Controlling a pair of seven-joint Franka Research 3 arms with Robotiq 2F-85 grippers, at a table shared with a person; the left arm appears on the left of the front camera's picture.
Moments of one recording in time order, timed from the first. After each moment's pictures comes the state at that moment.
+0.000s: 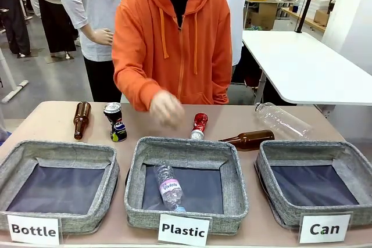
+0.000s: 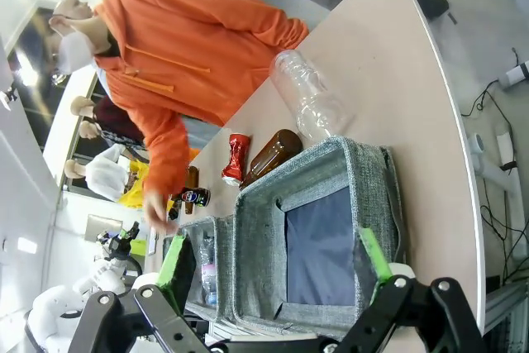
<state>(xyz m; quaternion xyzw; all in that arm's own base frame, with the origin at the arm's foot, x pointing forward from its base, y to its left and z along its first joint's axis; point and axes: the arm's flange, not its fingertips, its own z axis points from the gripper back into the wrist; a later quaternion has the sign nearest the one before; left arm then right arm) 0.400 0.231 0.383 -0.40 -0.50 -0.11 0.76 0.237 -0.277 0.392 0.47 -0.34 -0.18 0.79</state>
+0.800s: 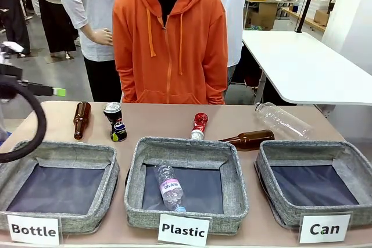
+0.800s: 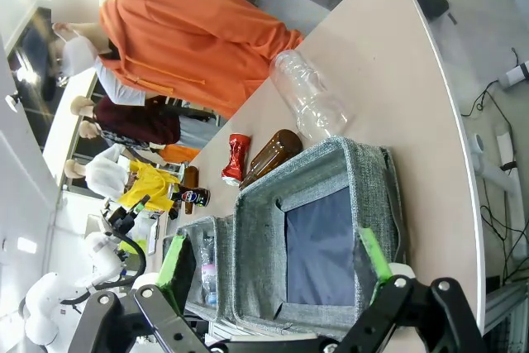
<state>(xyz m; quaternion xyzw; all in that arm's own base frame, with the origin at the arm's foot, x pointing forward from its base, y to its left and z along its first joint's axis) 0.498 0.063 0.398 -0.25 -0.45 -0.24 0.82 0.237 -0.277 0.392 0.47 -0.34 -0.18 0.79</state>
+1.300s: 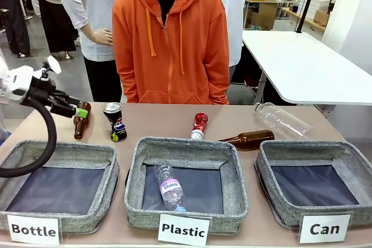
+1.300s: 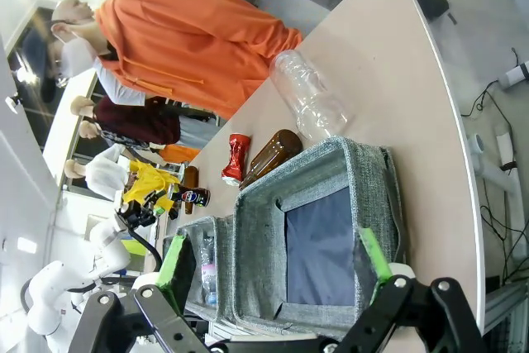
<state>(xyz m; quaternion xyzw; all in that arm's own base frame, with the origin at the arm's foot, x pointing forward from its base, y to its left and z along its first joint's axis) 0.524 0.015 0.356 -0.23 -0.39 -0.45 0.77 0.237 -0.277 0.392 0.47 -0.34 -0.18 0.79</state>
